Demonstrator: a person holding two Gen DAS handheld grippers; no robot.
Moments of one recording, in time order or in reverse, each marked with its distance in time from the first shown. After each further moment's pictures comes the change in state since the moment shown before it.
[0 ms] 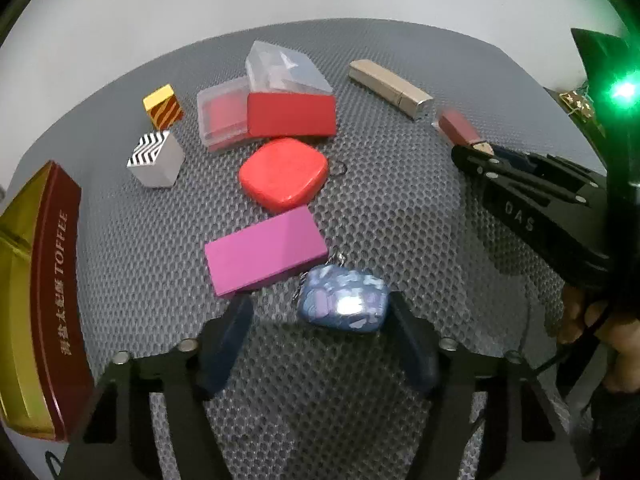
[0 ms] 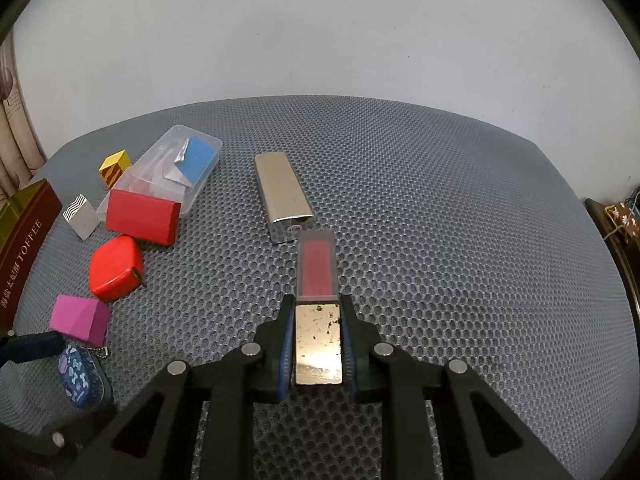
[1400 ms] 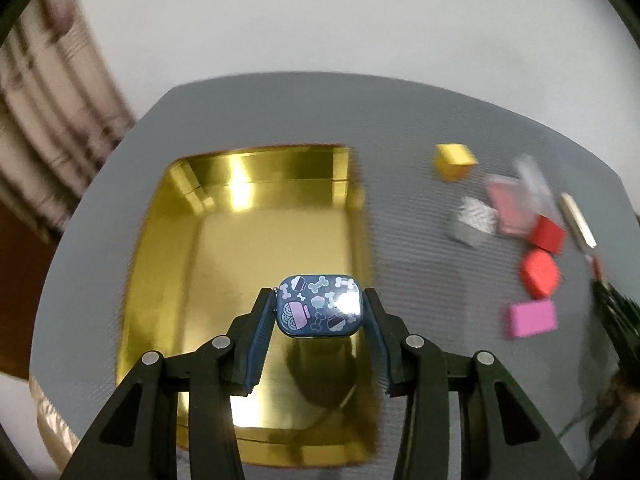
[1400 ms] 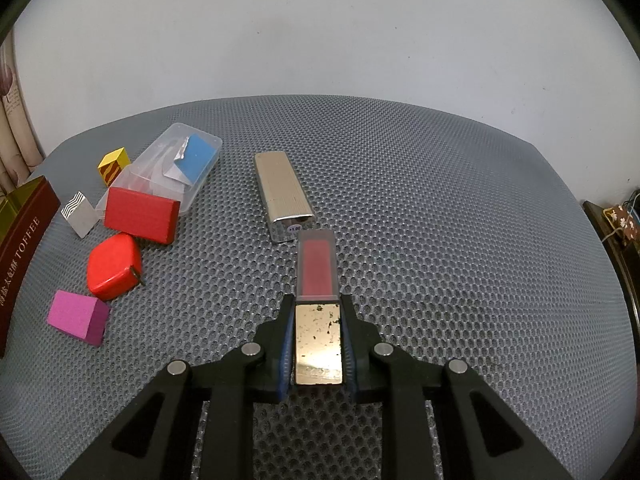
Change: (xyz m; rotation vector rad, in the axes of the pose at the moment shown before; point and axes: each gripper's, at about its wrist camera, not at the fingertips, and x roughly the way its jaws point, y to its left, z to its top) left arm -0.074 0.214 -0.018 -0.408 -0.057 0.275; right arm -0.017 -0.008 -0.014 -0.008 0.001 -0.010
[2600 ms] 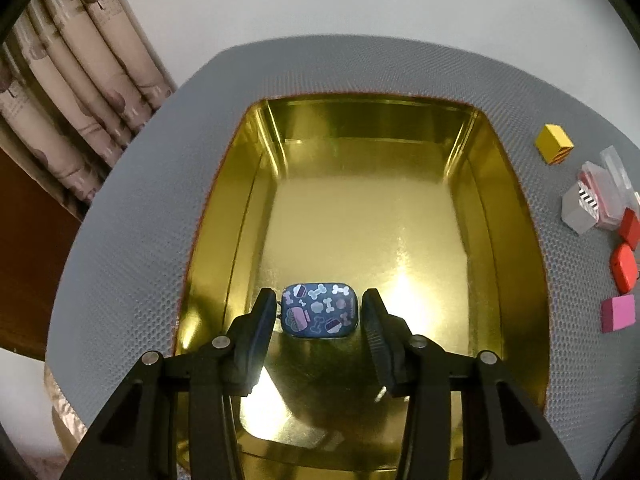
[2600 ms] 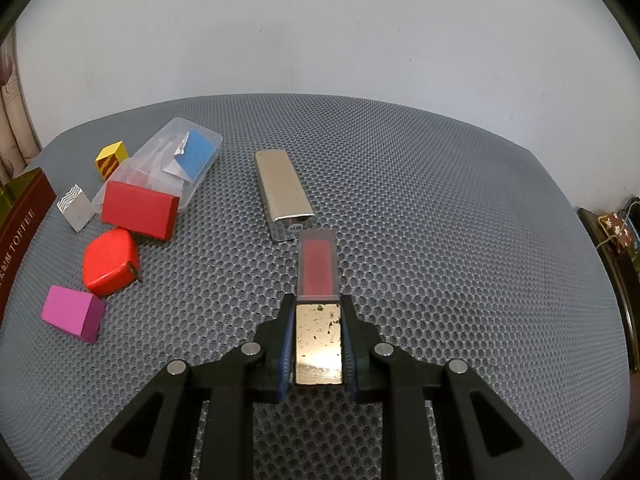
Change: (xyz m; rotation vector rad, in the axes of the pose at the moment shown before) left arm 0.050 0.052 -0.013 -0.026 0.048 0.133; right arm -0.009 0.008 0.002 -0.025 0.004 -0.027
